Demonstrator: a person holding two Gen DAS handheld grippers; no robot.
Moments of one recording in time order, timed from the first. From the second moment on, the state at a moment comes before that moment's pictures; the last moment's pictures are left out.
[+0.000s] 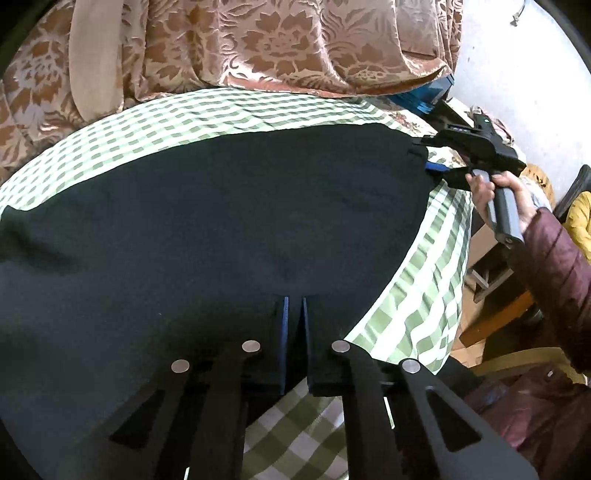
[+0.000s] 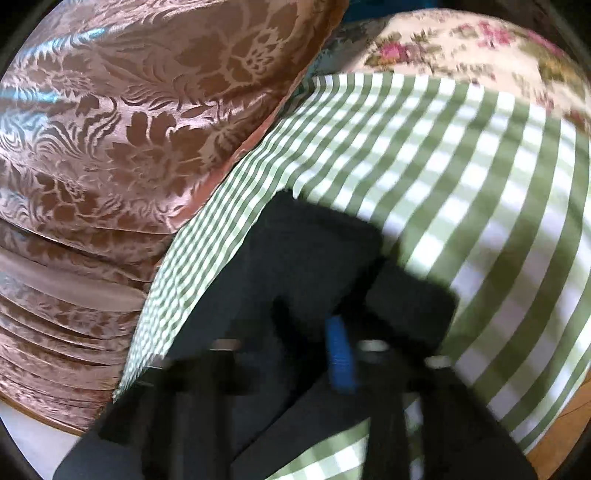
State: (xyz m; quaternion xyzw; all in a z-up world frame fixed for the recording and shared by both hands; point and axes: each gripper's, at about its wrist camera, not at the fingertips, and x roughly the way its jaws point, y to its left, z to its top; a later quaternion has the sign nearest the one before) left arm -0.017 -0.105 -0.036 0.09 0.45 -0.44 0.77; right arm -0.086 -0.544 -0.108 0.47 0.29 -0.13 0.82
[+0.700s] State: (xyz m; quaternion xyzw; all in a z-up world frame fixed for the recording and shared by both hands) left arm -0.008 -0.080 -0.040 -0.05 0.49 -0.50 0.71; right arm -0.123 -0.553 -0.130 0.46 0.30 -0.15 0.82
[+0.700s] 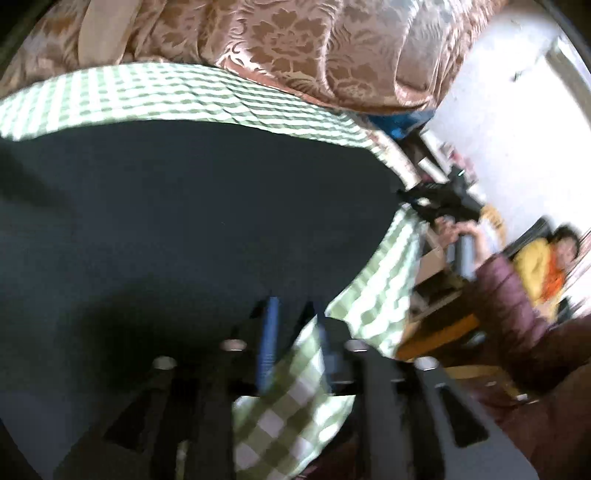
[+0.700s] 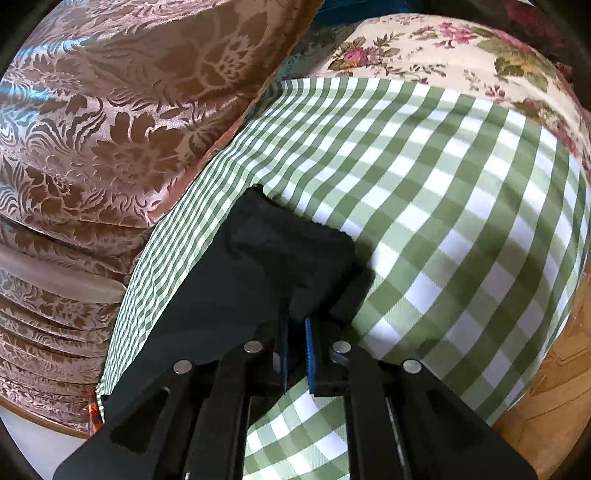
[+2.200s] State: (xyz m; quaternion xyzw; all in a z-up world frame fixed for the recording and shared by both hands) left arm 0.031 0.102 -0.049 -0.12 0.43 -0.26 0.86; right arm 0.194 -0.130 -0.048 0.25 0.47 0.42 0.74
